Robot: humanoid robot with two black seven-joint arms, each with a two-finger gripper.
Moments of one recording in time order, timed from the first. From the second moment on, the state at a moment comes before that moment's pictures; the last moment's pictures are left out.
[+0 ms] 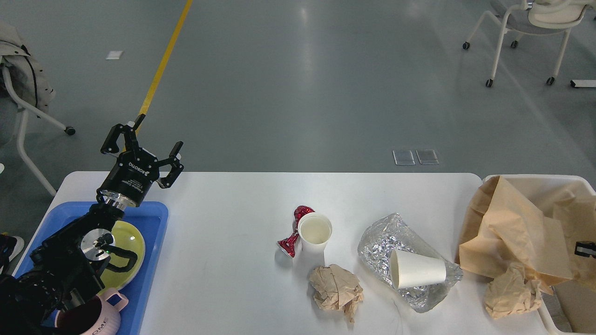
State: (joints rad) left arm -0.73 0.21 -0.61 -0.24 -0.01 -0.83 -0.55; right arm 0.77 -0.60 -0.90 0.39 -0.48 -0.13 0.00
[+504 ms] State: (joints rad) left arm -0.73 0.21 -0.61 -0.24 -0.01 -0.83 -0.55; right arm 1.72 -0.77 -1.24 1.21 -0.50 0.25 -0.01
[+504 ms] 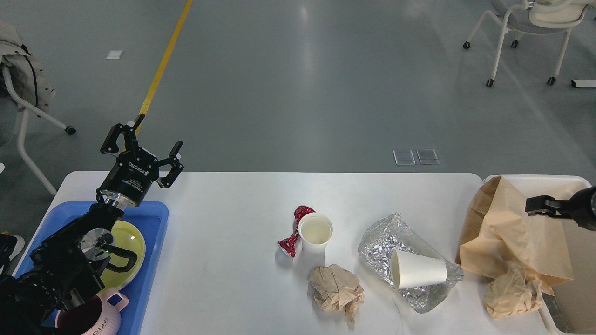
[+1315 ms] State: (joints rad) left arm -0.73 0.21 -0.61 -0.24 -0.01 -0.83 -0.55; right arm 2.18 -0.62 -1.31 1.20 -0.50 0.62 0.04
